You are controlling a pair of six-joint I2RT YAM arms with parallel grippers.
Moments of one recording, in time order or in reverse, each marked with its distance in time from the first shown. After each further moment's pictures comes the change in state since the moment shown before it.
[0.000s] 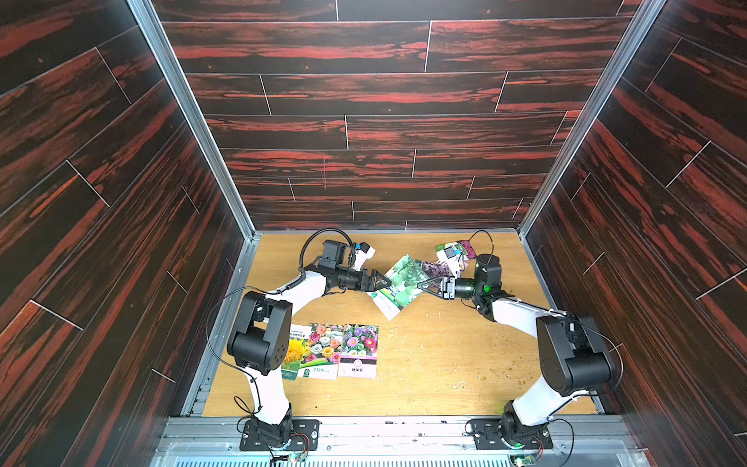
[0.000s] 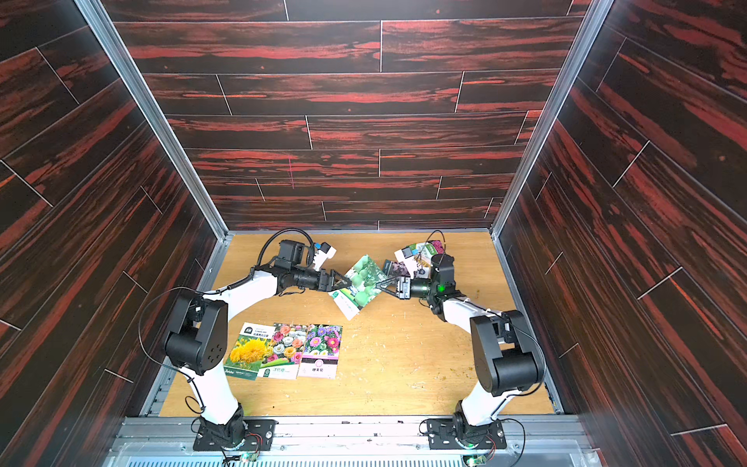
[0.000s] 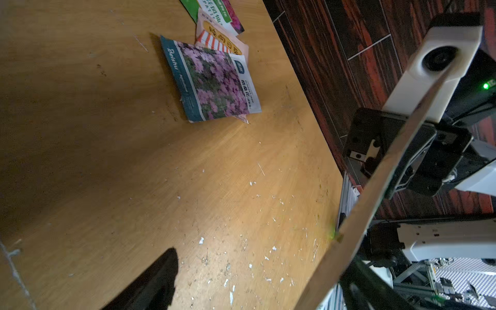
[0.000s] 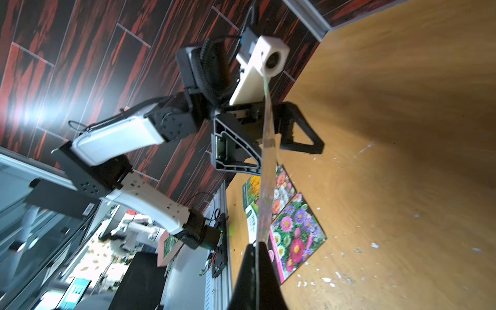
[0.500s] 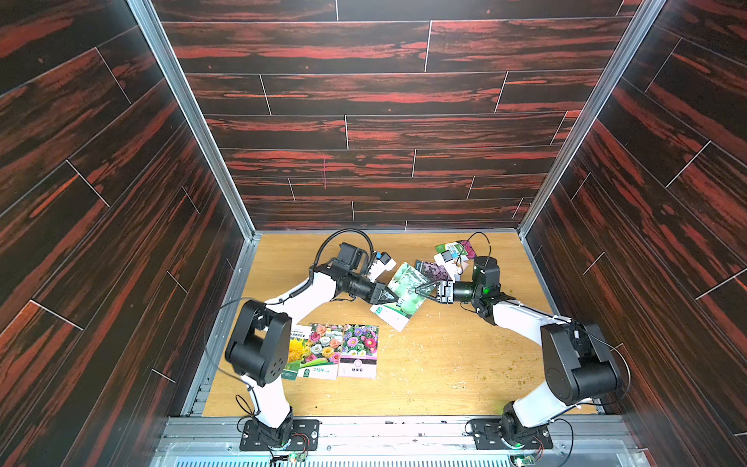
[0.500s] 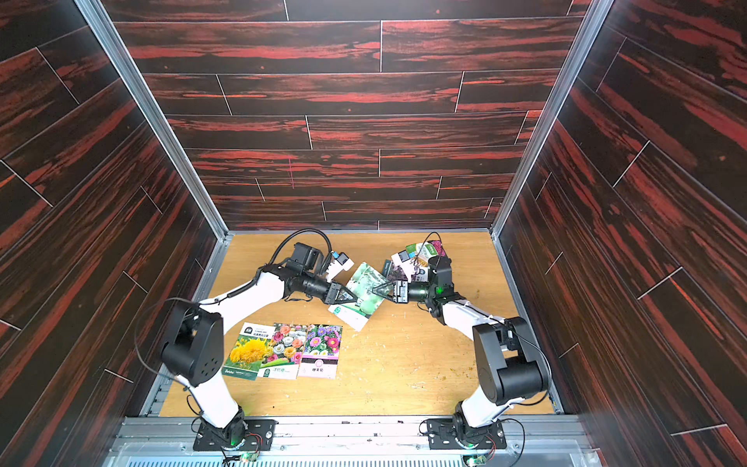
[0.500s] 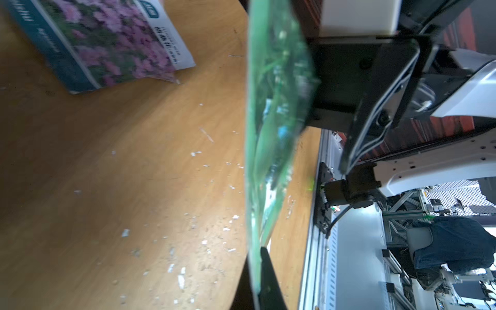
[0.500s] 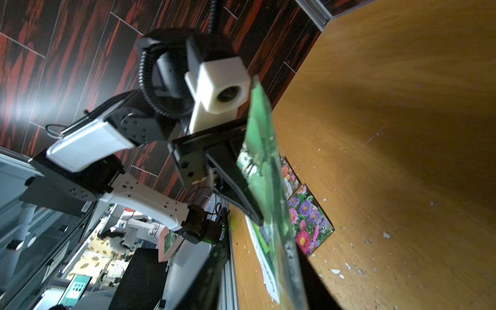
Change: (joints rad) left arm -0.136 -0.110 -0.002 -0.163 0.024 0.143; right arm 0.024 -0.070 -0.032 -0.085 0.083 -0.032
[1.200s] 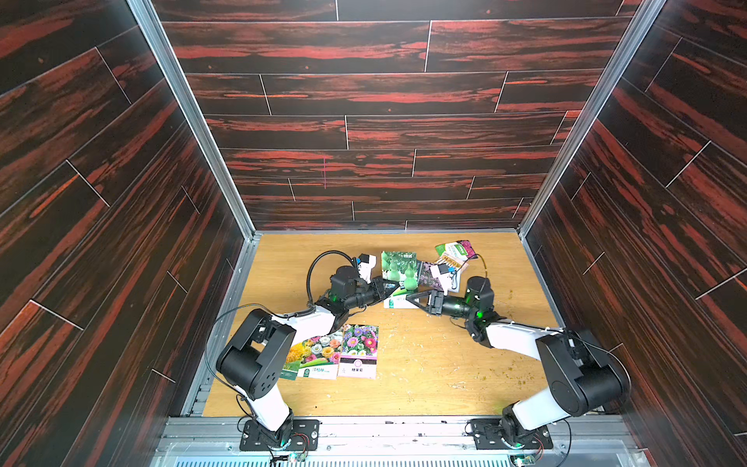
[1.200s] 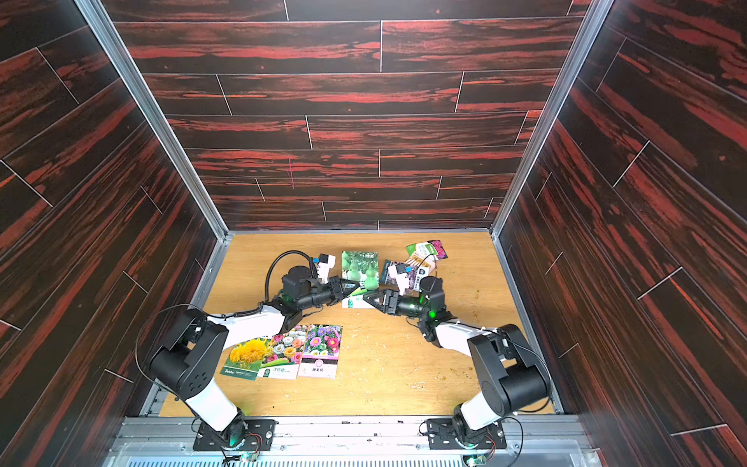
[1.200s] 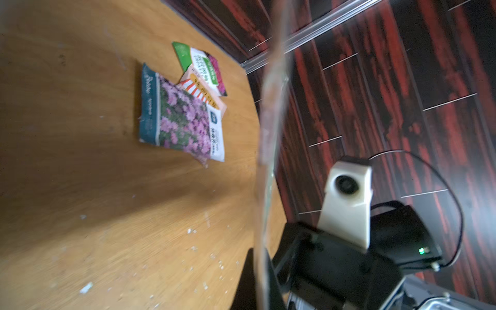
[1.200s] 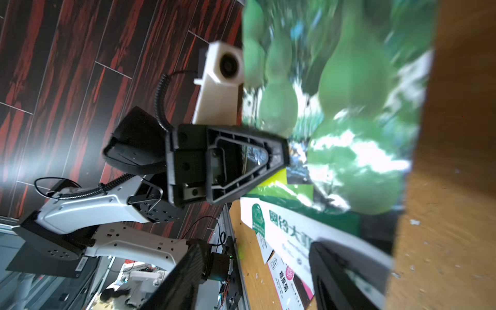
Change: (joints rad) left arm -0.068 -0.044 -0.407 1.016 -0.400 -0.930; right arm 0.142 -0.028 -0.204 0.348 0.236 0.318
